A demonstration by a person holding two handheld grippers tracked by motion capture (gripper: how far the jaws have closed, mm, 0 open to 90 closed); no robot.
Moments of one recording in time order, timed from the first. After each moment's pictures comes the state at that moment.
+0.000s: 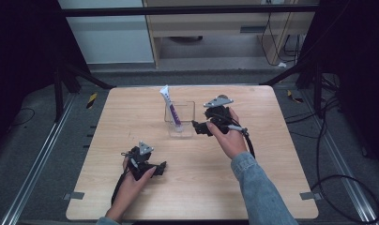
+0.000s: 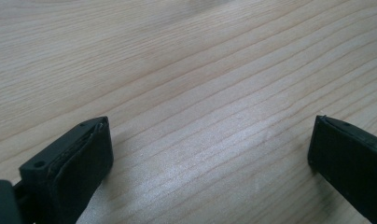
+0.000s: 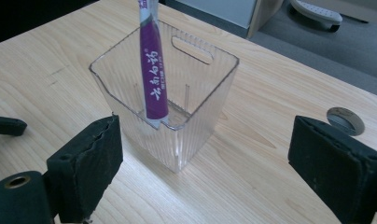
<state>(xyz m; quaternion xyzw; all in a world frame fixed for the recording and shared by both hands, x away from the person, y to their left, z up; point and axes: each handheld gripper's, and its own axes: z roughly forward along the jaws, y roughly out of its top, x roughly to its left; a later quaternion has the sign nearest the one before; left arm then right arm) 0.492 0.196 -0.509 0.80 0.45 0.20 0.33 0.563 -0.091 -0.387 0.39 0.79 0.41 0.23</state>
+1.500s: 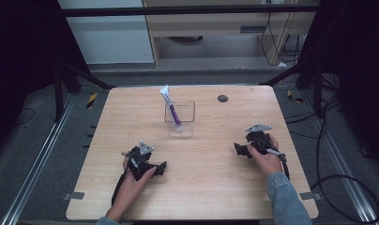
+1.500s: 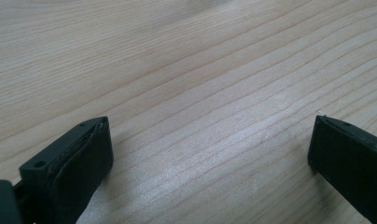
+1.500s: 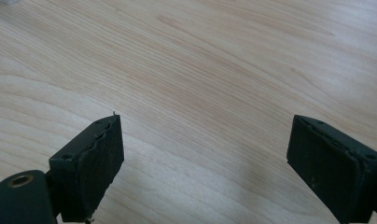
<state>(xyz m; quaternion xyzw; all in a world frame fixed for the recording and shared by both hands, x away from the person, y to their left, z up) 0.492 0.195 -0.509 0.80 0.45 0.20 0.33 0.541 -0.224 -0.491 0.48 0.78 0.32 0.24</state>
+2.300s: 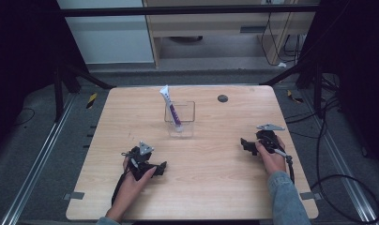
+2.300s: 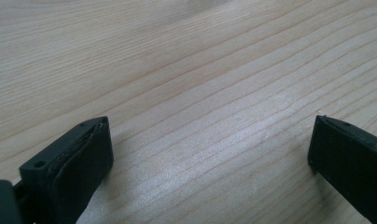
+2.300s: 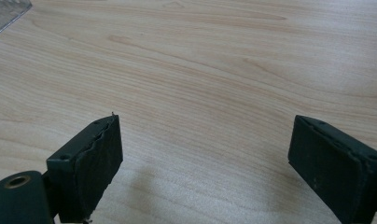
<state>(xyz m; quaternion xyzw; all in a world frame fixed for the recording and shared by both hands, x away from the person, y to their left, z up) 0.492 0.195 -0.509 0.80 0.45 0.20 0.33 0.550 -0.253 -0.504 0.55 0.72 0.37 0.23</state>
